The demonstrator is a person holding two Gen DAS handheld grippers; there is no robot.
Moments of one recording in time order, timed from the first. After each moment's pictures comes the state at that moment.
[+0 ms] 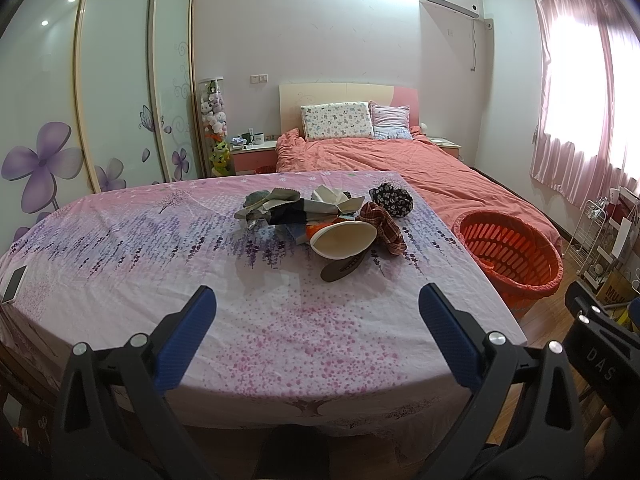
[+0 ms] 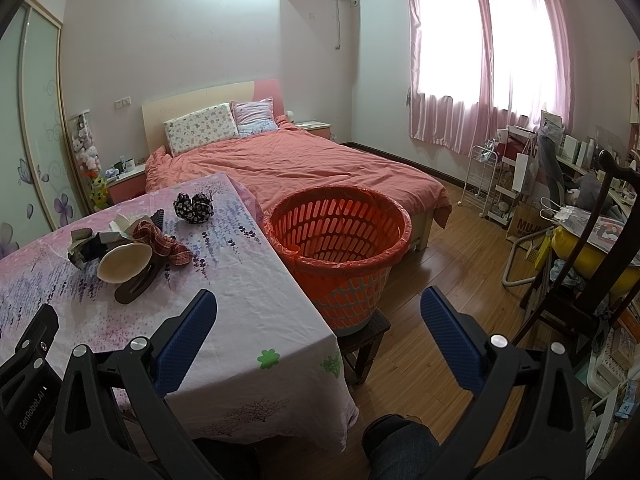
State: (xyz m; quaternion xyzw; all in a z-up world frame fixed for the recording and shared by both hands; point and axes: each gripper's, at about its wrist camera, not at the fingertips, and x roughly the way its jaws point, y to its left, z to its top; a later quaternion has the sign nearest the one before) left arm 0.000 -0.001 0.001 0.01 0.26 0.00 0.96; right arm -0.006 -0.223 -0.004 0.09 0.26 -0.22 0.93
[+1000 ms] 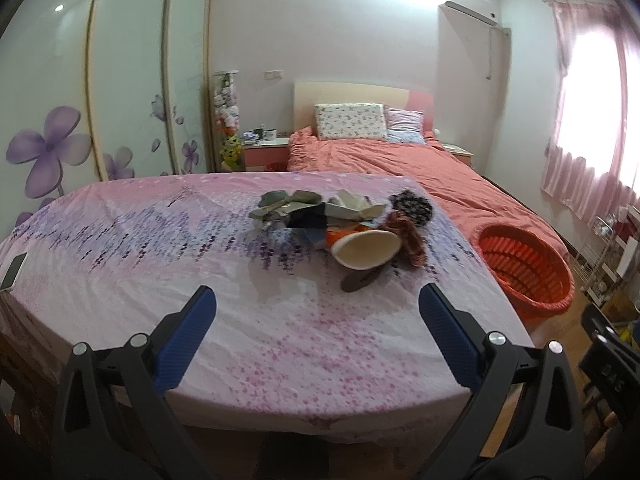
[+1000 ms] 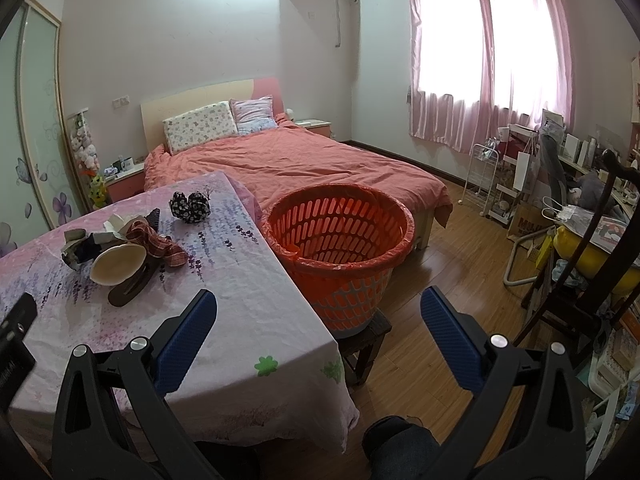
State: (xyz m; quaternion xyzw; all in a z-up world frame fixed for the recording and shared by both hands) left arm 0.022 0.014 -0.003 -0.01 0.27 0.02 0.96; right arm 0.000 -0.228 -0.004 0.09 0.26 -0.22 0.94
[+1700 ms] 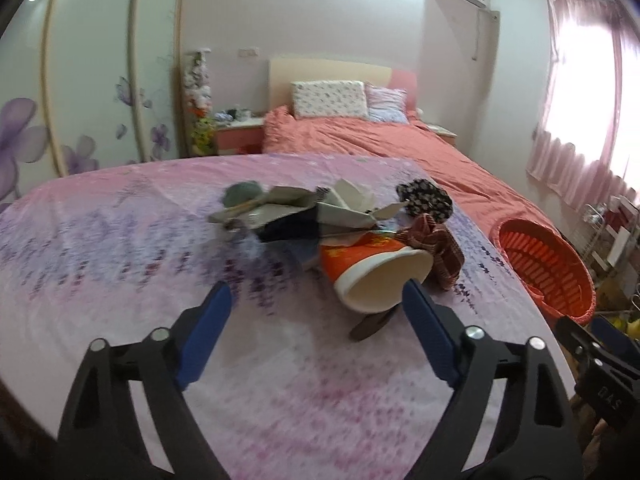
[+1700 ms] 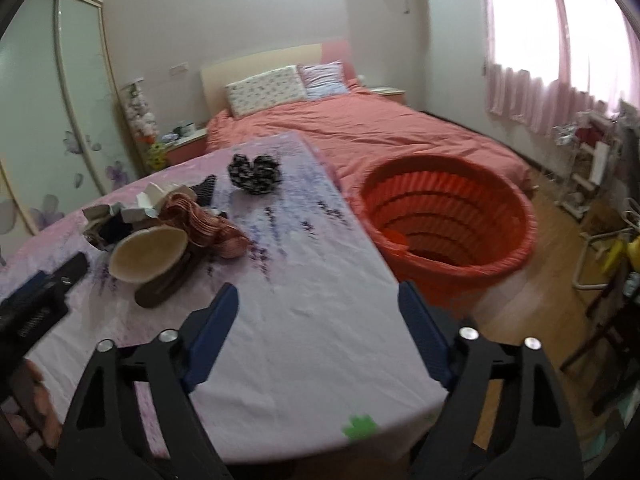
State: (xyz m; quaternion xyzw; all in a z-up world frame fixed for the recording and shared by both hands) left arm 0.145 0.025 -0.040 -0.01 0.31 -0.04 0.95; right arm 0.081 -0.227 -0.040 0.11 0.32 -0.08 0.94
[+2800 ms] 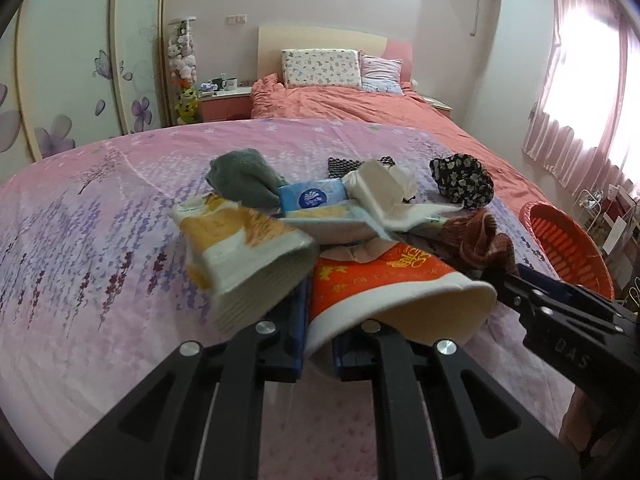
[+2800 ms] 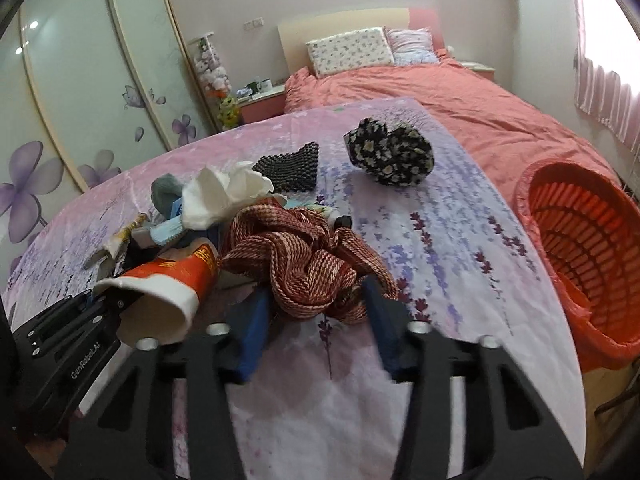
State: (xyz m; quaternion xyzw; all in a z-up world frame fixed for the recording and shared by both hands) left arm 0.217 0.056 -0.081 -0.02 0.36 -0.06 0.93; right arm 0.201 -0.156 -0.070 0.09 0.38 0.07 0.92
